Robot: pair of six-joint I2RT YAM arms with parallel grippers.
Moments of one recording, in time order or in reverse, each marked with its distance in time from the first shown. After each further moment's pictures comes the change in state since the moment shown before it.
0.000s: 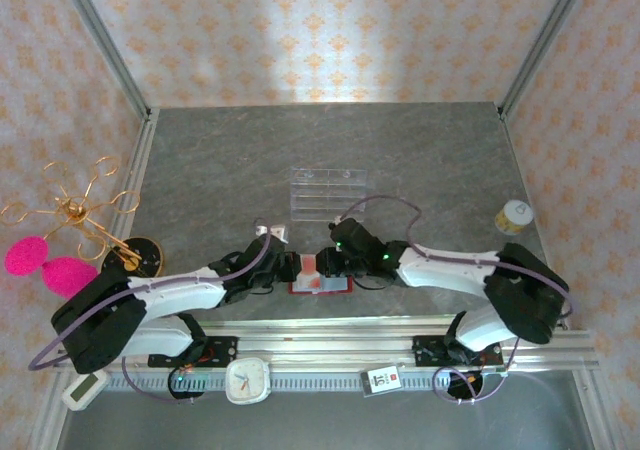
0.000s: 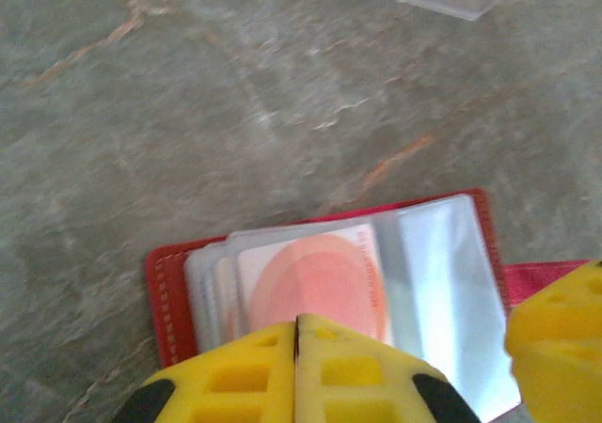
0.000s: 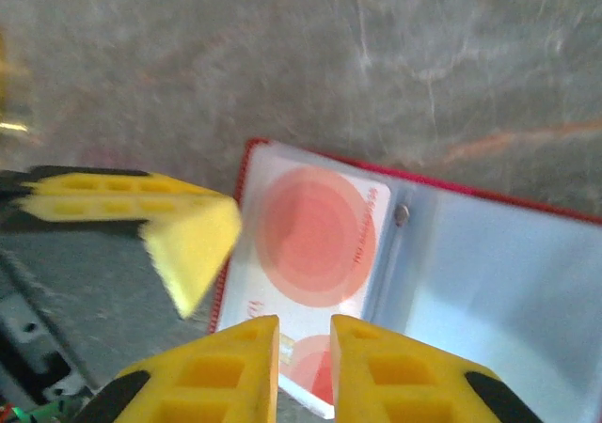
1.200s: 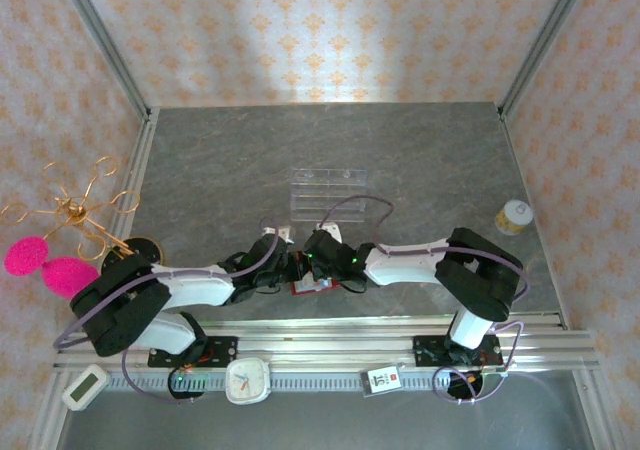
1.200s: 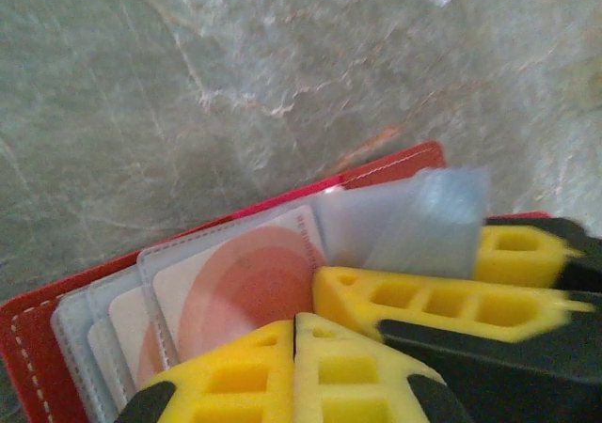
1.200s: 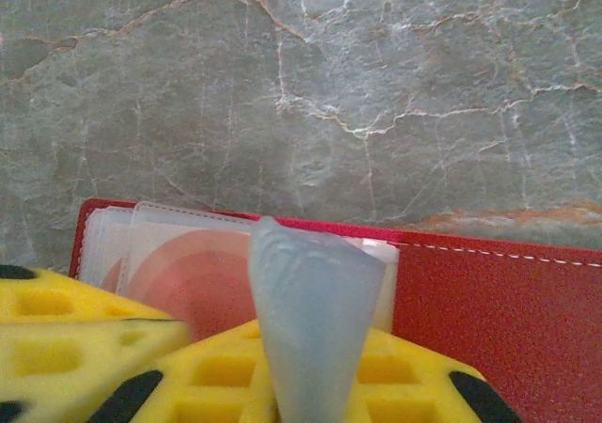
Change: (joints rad) left arm 0.011 0.140 -0.011 0.206 0.109 -0.071; right arm 0.109 0.222 0.126 -0.041 0.341 -0.089
